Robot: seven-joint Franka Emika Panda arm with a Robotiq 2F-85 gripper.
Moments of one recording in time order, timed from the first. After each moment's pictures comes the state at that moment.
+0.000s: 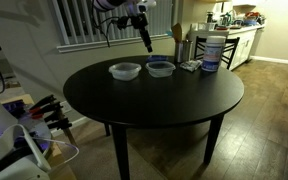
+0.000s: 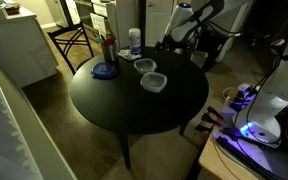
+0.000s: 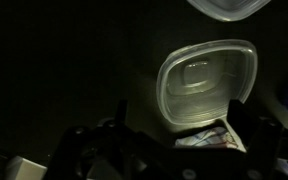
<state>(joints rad) -0.03 0.25 -0.11 -2.15 -0.03 2.75 0.57</state>
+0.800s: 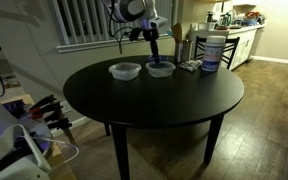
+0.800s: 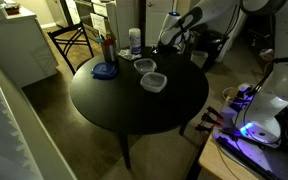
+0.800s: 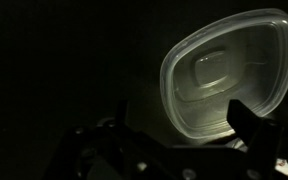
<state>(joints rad) -0.03 0.50 -0.14 -1.91 0.11 2.68 0.61</state>
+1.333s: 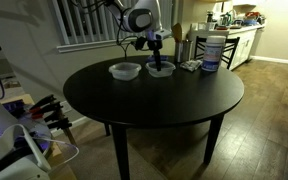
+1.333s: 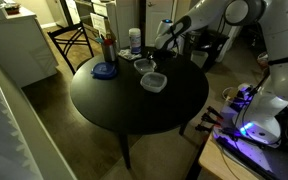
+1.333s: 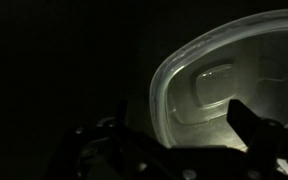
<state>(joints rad) -0.05 0.68 -0.11 -1.74 0.16 2.63 0.57</state>
